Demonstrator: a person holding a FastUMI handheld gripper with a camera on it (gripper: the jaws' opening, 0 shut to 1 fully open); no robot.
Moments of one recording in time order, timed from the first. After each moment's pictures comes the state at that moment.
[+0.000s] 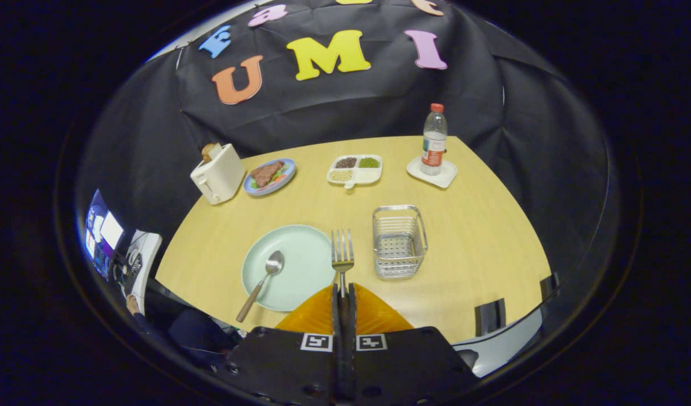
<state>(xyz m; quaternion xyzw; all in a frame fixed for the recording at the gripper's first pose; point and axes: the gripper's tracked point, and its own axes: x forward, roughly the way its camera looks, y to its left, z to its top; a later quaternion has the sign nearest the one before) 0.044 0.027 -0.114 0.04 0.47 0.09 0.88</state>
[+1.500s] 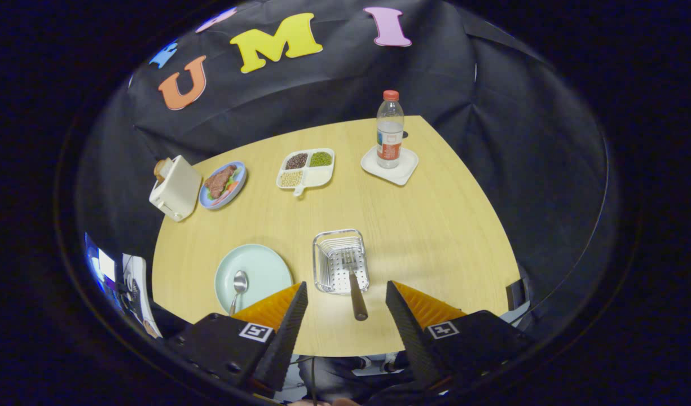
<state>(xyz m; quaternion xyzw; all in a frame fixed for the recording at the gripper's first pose) 0.103 -0.010 -0.078 0.07 0.53 0.03 0.85</state>
